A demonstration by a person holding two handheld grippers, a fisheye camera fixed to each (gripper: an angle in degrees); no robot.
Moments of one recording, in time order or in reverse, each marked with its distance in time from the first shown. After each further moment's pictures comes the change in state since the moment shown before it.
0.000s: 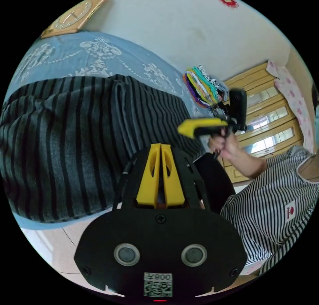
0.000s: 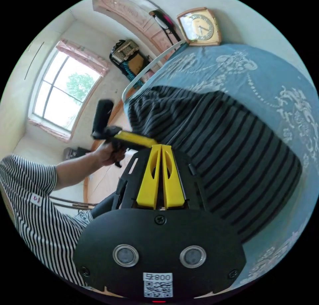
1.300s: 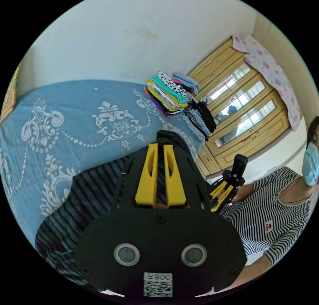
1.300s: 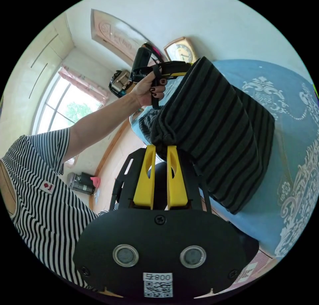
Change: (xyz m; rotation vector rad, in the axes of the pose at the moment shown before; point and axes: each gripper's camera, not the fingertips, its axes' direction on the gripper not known) left arm 0.172 -0.321 0.195 -0.026 0.123 0.337; right arm 0.103 0.323 0.069 0.248 -0.010 0.121
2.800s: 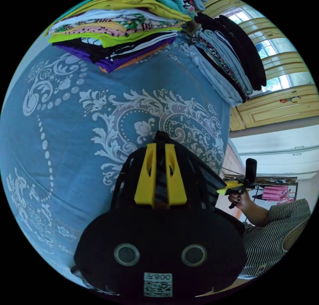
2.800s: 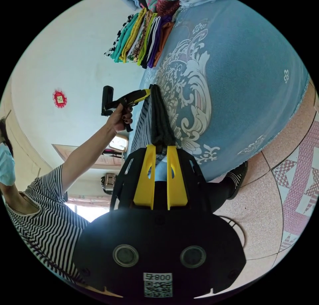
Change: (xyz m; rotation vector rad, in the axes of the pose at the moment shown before) left arm 0.232 -0.255 0.821 -0.621 -0.101 0.211; right arm 0.481 0.591 0.051 0.657 -0.074 0.827
